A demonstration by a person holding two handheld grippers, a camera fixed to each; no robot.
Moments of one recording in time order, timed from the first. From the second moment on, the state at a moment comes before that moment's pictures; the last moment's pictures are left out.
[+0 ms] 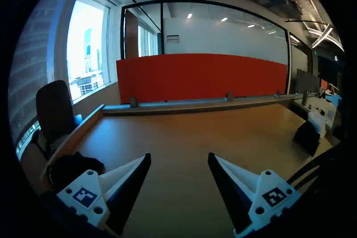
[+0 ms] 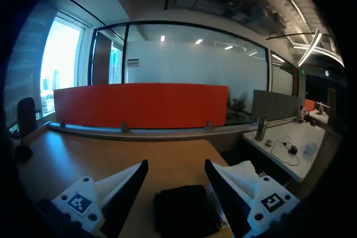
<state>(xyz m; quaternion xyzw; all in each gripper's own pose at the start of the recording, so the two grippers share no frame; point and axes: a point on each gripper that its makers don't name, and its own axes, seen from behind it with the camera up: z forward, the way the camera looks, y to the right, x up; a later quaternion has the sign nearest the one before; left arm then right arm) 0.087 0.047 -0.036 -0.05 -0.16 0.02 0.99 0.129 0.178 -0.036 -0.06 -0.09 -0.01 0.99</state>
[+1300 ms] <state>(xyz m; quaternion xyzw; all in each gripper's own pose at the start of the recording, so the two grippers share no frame) 0.151 0.029 -0.013 -0.04 -0.08 0.00 1.00 0.181 0.033 0.002 0.01 -0.04 -0.01 1.00</state>
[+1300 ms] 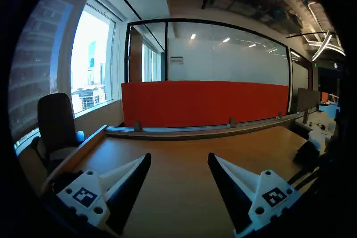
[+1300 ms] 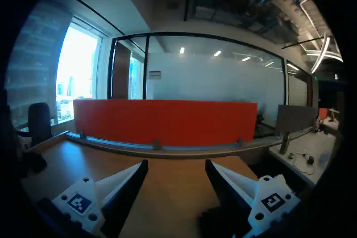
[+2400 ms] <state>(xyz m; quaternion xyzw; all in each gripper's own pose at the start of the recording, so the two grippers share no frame) 0.163 0.020 -0.006 -0.02 -0.06 0.01 1.00 0.193 -0.051 0.014 0.04 -0.03 -0.02 1.00</state>
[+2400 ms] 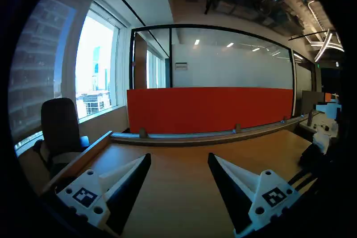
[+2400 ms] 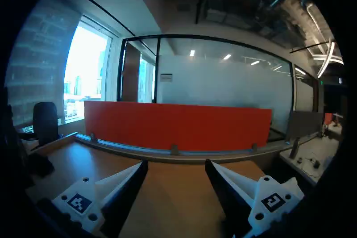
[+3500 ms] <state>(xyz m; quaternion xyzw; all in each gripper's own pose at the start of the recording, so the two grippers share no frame) 0.081 0.015 -0.008 -0.02 -0.01 0.00 1.00 0.184 -0.067 0.001 0.04 -0.04 0.01 1.00</state>
